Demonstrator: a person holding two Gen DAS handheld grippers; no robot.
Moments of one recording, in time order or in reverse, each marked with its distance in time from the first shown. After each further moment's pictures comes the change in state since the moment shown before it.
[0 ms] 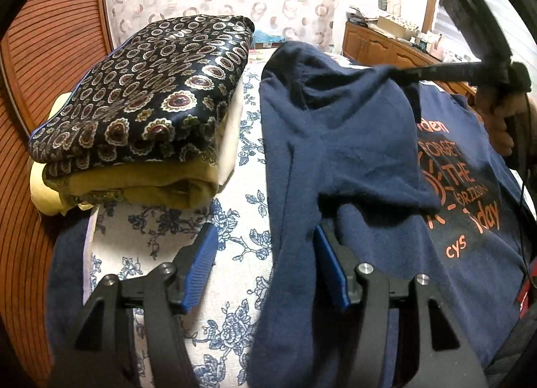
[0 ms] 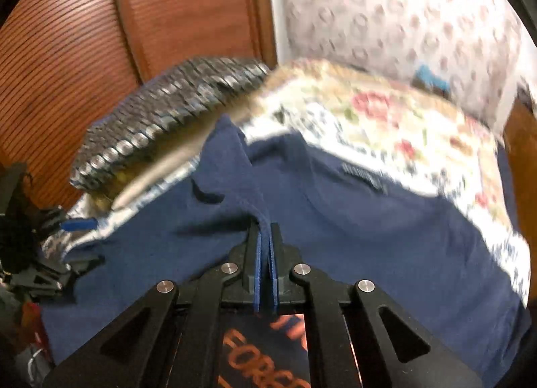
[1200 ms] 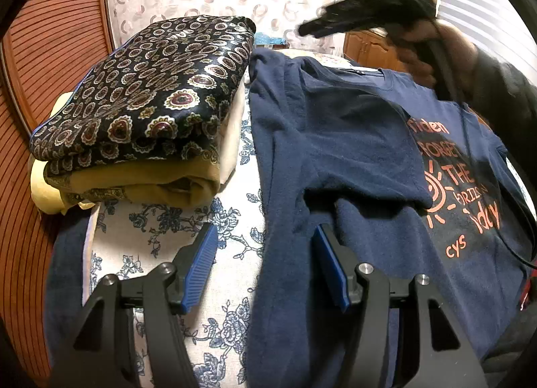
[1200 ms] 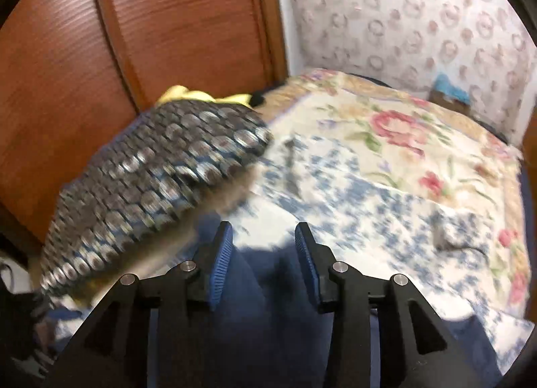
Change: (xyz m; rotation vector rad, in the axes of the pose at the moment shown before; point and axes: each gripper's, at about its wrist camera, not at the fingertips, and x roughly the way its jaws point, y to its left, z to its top) left arm -0.002 0.000 -0.002 -0.003 -0.005 0.004; right arm 0.071 -0.009 0.104 -0.018 -0.042 0.044
